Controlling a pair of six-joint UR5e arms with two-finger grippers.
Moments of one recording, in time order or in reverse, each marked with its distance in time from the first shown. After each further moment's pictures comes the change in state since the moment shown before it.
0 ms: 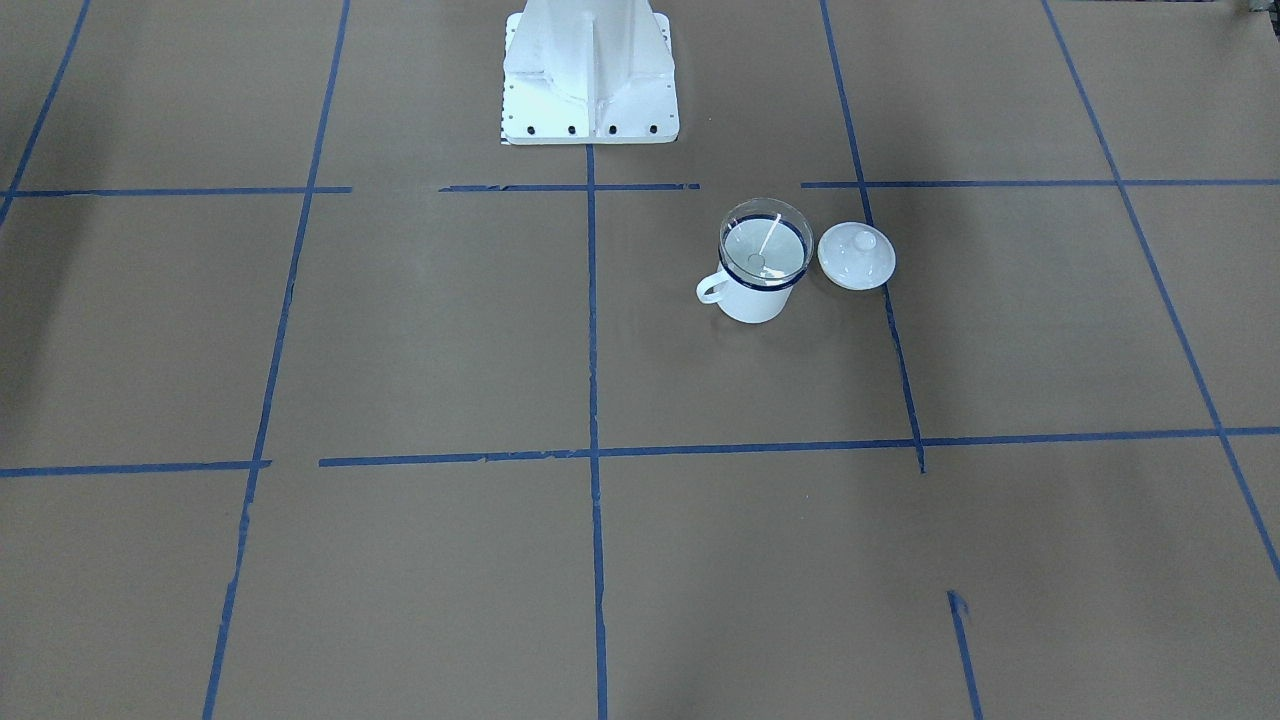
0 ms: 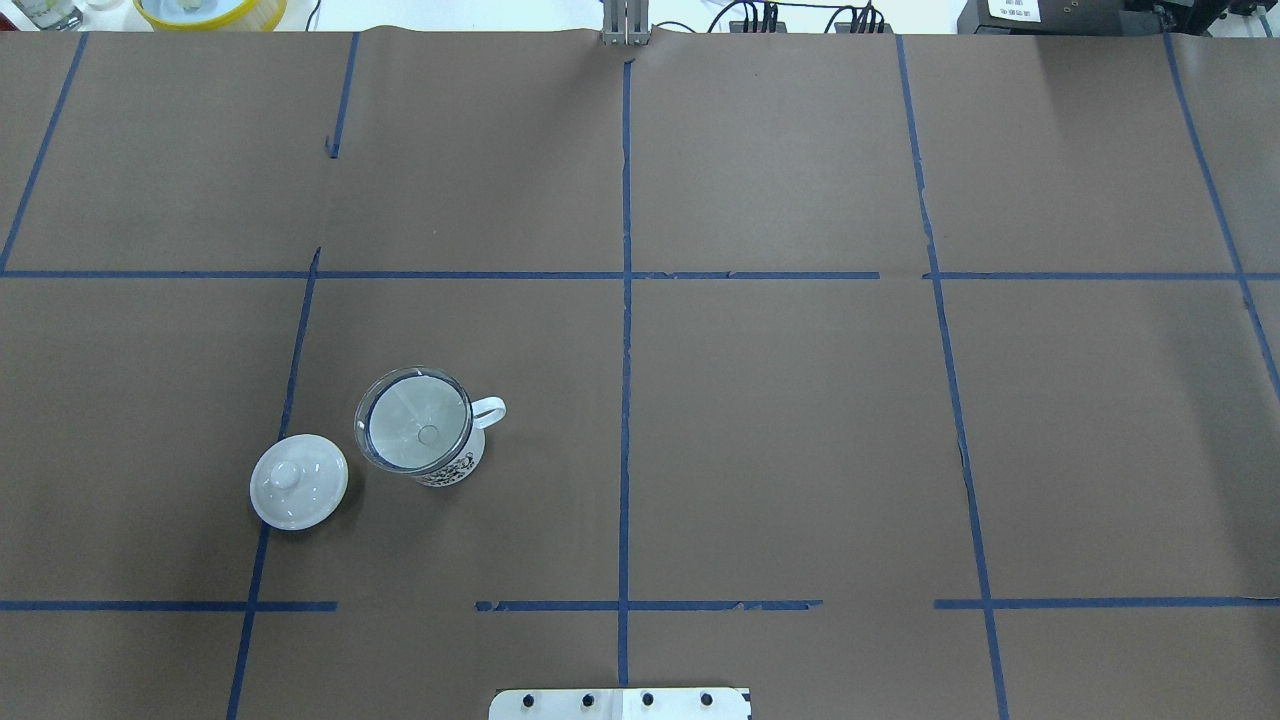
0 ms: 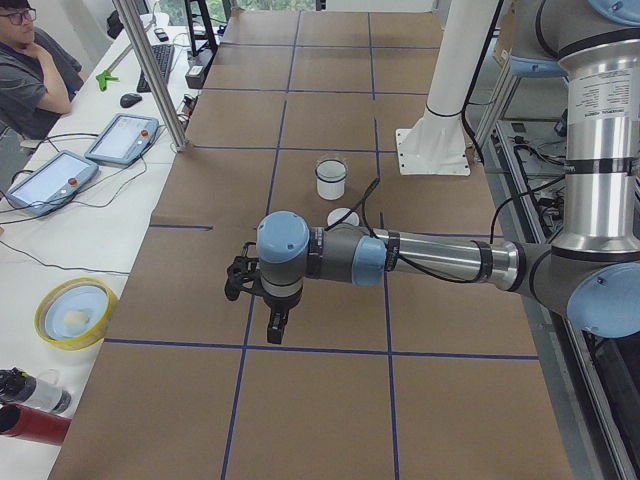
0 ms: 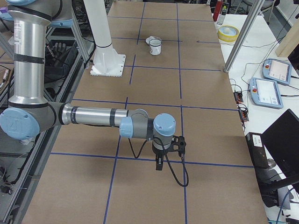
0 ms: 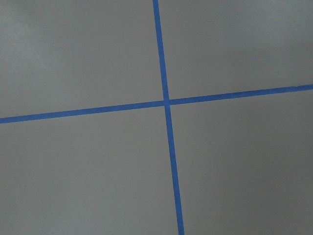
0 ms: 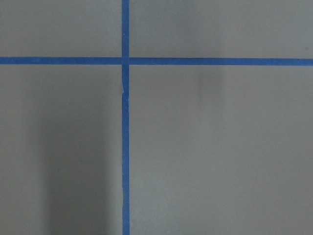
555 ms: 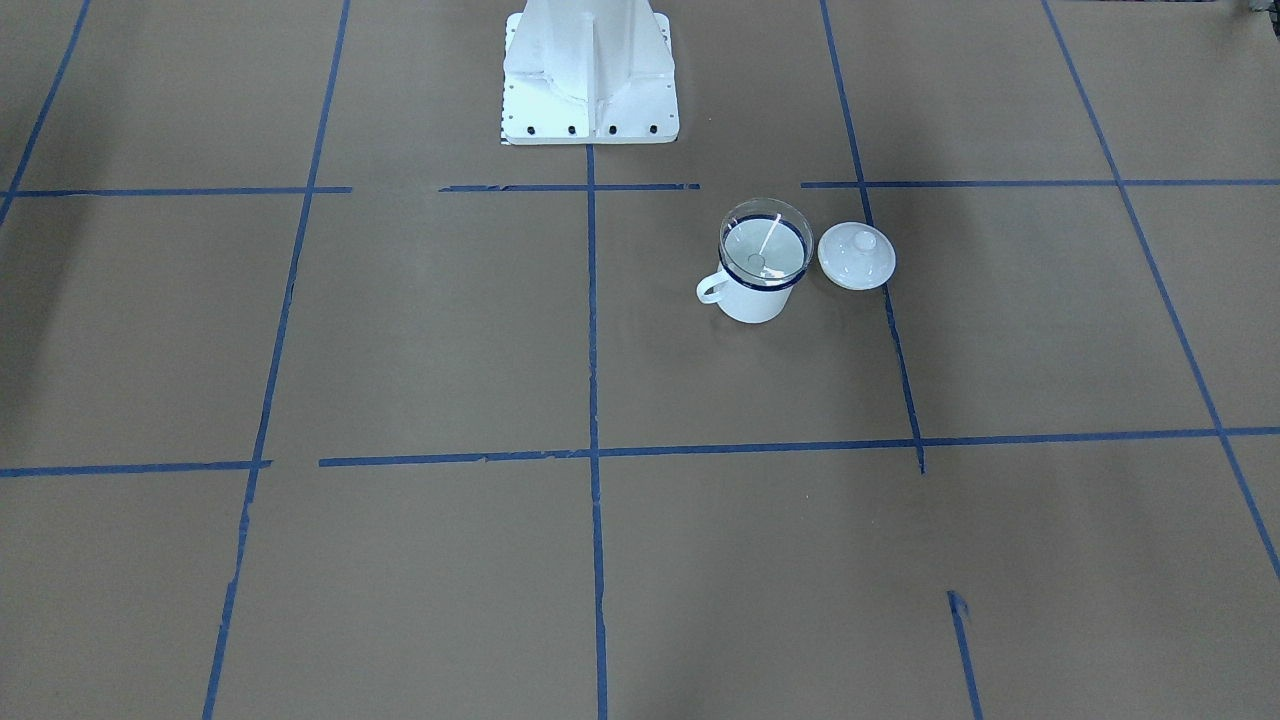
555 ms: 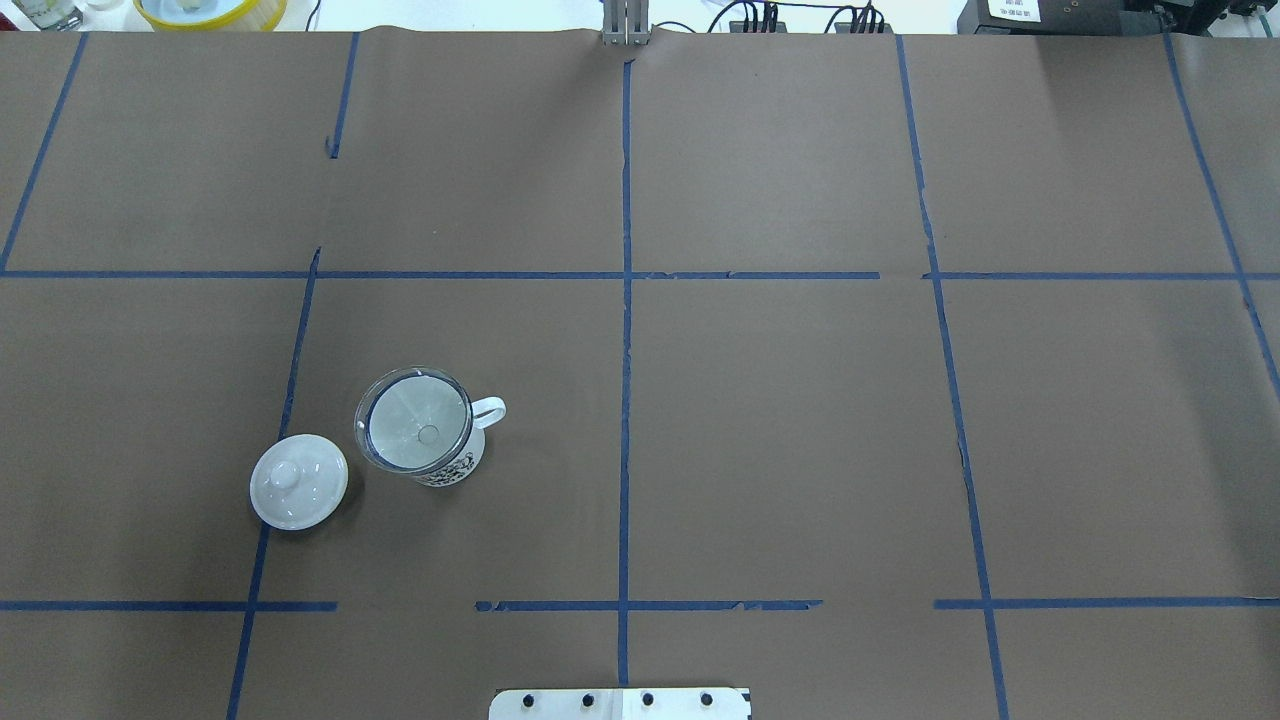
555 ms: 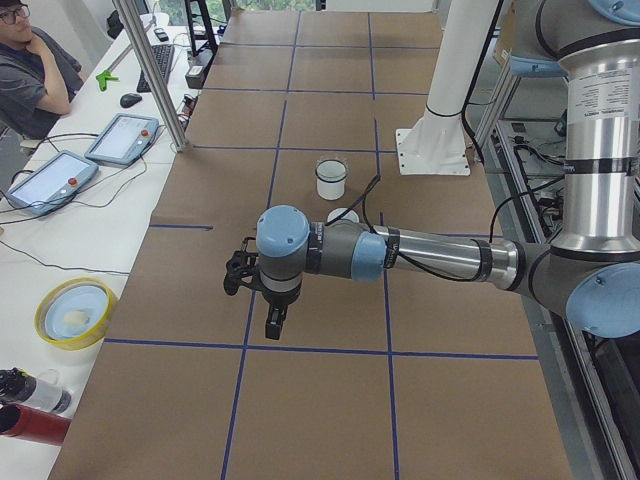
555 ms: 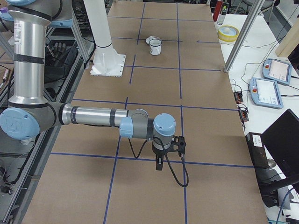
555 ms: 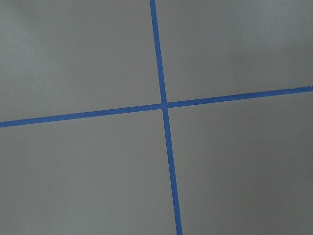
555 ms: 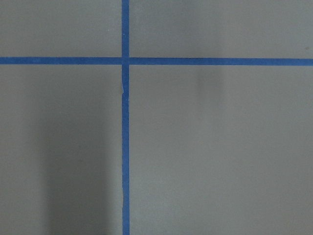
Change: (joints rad) left arm 0.000 -0.006 -0.022 0.003 0.001 -0.004; right arm 0.000 0.000 0.000 0.000 0.000 0.000
